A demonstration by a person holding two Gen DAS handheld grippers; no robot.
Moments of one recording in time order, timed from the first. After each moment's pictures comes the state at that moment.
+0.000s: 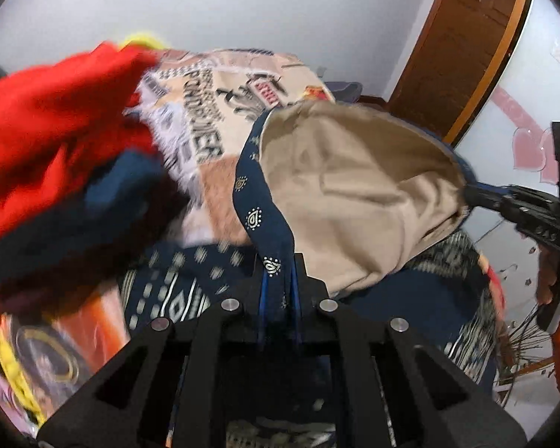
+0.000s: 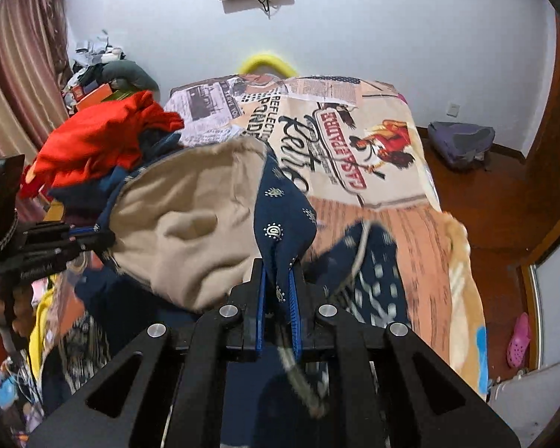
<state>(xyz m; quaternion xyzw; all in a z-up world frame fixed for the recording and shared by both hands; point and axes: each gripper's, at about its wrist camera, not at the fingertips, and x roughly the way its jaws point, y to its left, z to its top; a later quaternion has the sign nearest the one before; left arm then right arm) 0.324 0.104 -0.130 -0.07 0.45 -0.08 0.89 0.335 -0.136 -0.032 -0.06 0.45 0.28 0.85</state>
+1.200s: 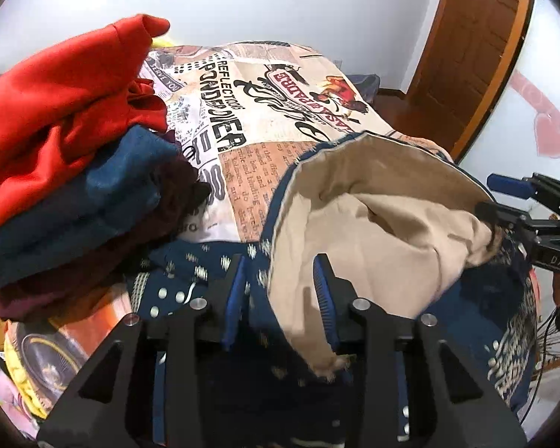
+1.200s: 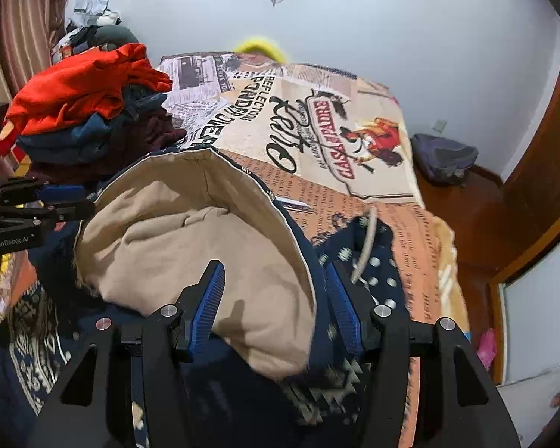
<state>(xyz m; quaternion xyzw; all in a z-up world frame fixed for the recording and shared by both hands) 0.346 0.108 -0.162 -0.04 0.45 -0.05 0.89 0.345 -0.108 -0.078 -0.15 0.44 0.24 0.85</state>
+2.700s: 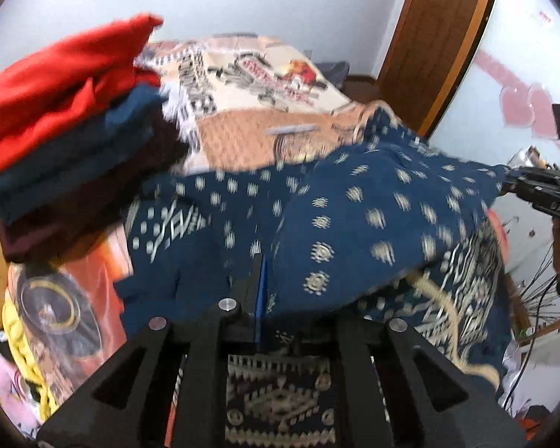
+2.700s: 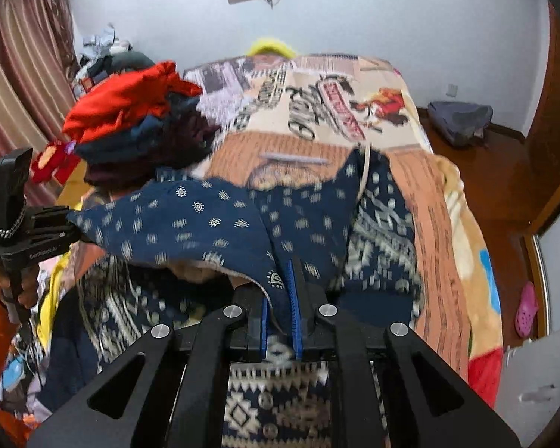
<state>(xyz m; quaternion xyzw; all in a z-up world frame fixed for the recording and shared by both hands) 0.245 0.092 -0.151 -0.03 0.47 -0.10 0.88 0.259 -0.171 -0.052 -0.06 0.47 0.28 0.84</state>
